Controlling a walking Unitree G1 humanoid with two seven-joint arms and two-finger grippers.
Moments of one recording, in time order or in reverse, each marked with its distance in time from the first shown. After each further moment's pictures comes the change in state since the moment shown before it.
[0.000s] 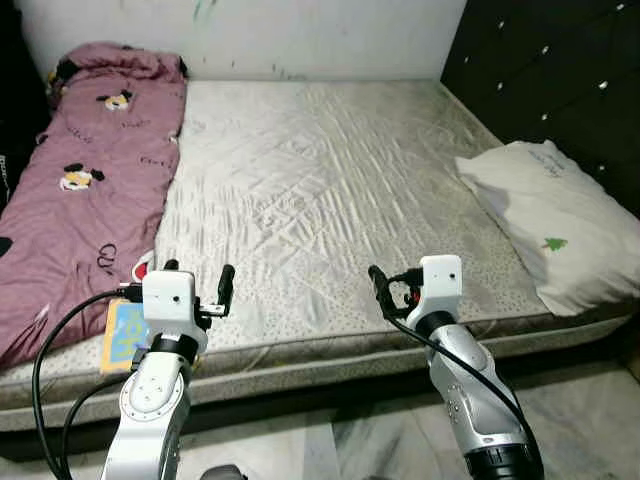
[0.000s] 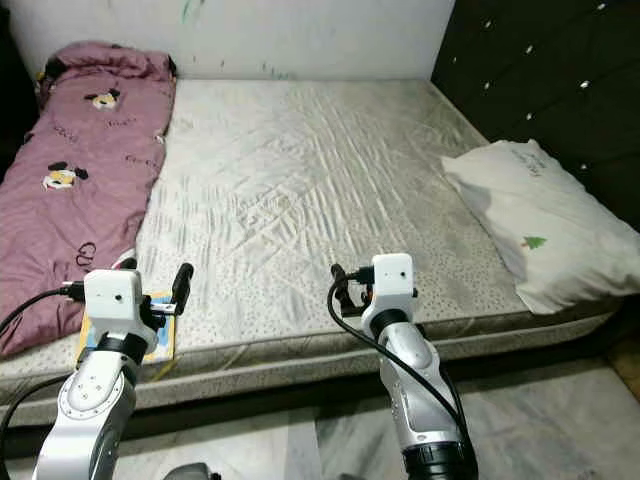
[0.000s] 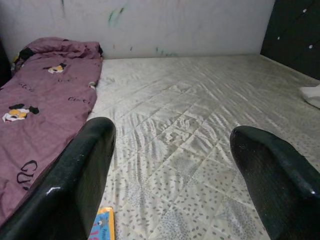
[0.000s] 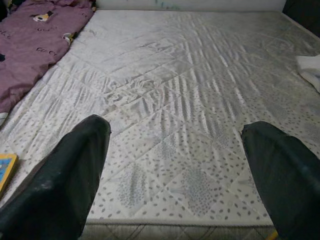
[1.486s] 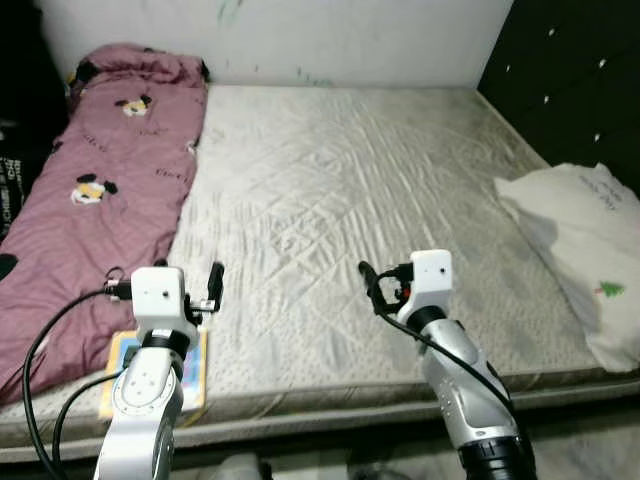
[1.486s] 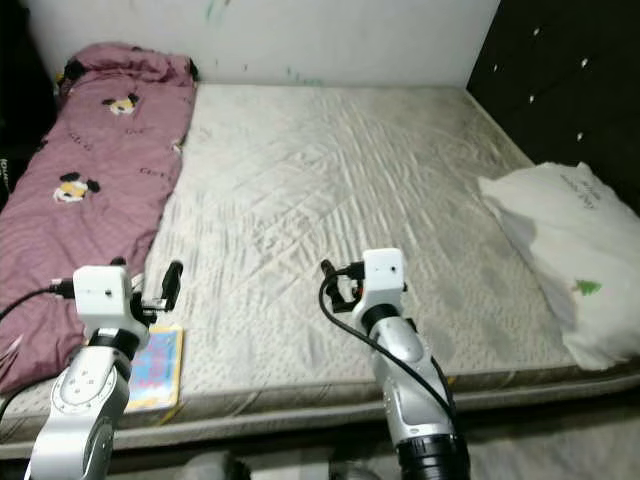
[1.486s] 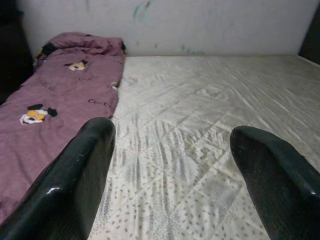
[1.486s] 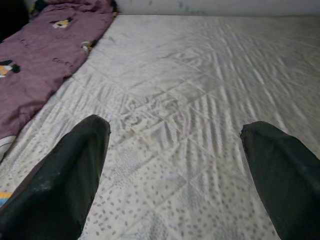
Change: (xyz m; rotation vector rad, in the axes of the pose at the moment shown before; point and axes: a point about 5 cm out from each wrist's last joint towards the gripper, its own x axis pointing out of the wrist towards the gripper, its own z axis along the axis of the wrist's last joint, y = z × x) left arm 0.003 0.005 0.000 -0.021 0.014 0.026; right arm 0.005 0.008 0.004 0.007 -0.008 0.036
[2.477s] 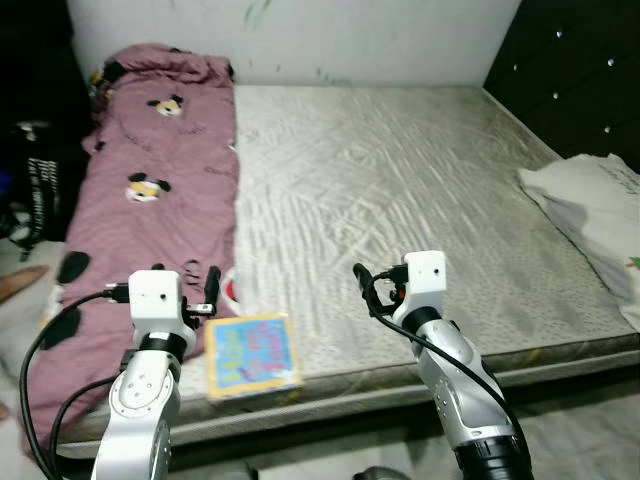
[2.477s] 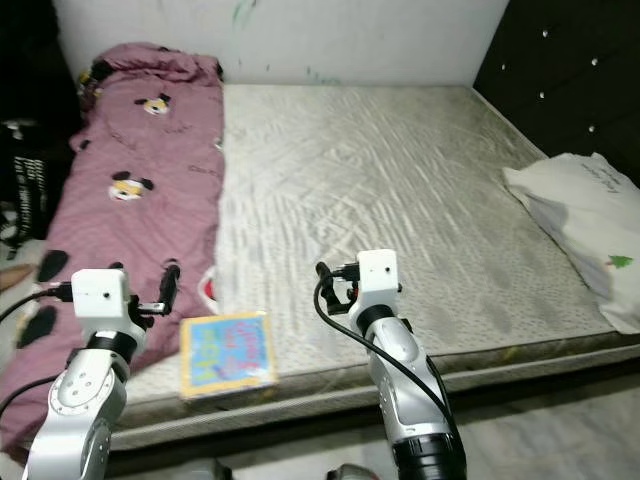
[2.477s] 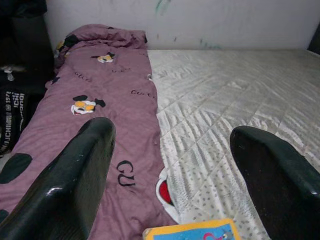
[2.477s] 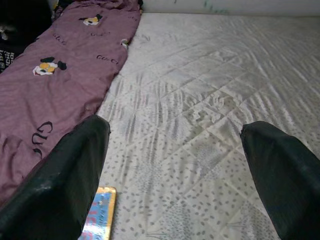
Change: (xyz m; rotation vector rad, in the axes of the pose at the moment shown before) left arm -0.001 0.003 -0.005 -0.004 0.030 0.012; right arm 0.003 0.005 -0.001 -0.010 0.009 0.021
